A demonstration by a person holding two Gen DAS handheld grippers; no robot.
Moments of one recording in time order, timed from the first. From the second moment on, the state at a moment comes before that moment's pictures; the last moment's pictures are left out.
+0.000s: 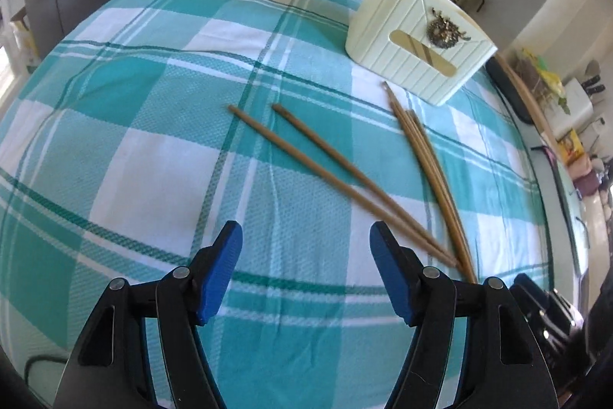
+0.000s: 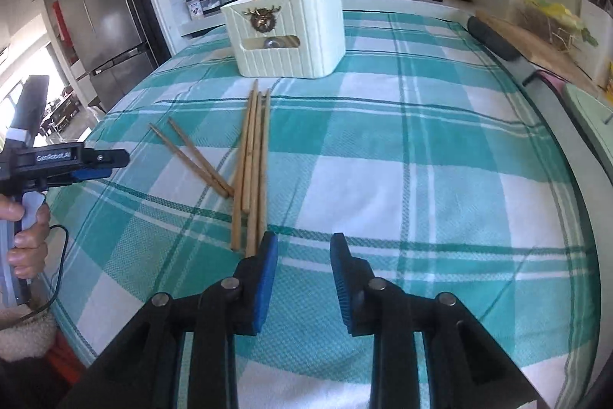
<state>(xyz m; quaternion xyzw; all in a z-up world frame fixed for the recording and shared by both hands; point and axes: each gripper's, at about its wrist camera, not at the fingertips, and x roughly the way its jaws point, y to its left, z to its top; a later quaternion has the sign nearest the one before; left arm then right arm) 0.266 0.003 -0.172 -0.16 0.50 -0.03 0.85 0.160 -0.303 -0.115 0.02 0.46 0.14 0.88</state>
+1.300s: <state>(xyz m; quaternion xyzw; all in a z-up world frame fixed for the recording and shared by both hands) 0.288 0.005 -0.187 0.05 0.52 -0.13 0.85 0.191 -0.309 -0.144 0.01 0.52 0.08 0.85</state>
